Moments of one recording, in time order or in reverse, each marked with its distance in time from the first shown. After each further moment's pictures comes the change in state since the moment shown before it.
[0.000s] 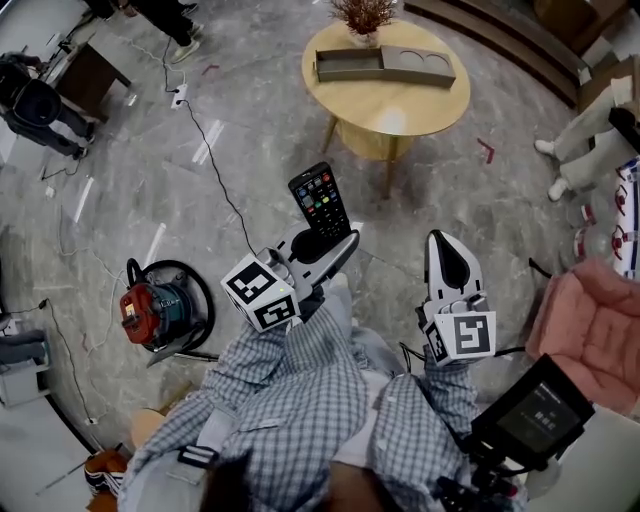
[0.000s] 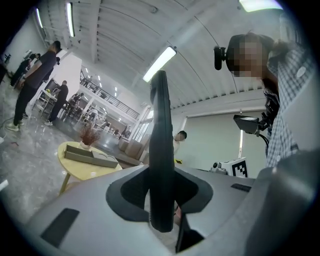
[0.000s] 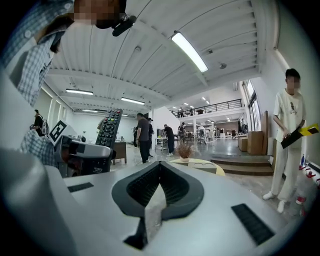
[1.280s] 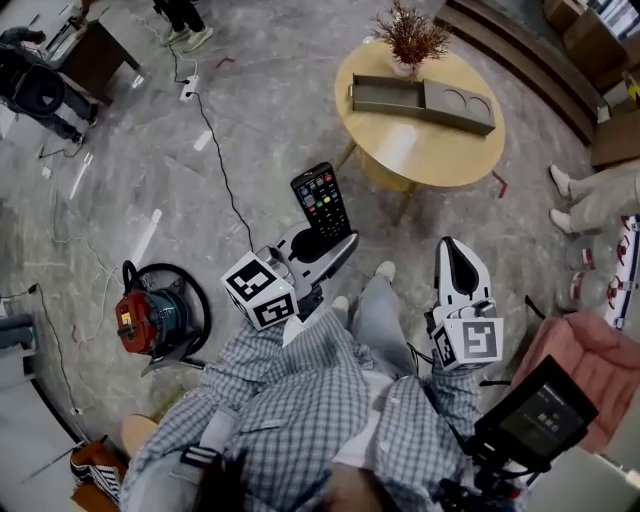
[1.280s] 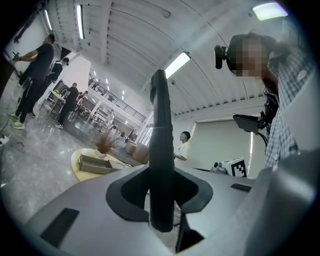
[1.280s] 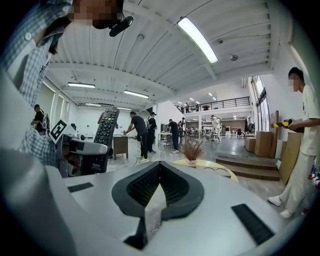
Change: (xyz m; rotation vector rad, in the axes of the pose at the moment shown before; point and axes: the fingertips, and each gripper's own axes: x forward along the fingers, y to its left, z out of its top) left arm 0.008 0.140 0.052 -0.035 -0.043 0.053; right arm 0.145 -0.008 0.018 -0.046 0.064 0.053
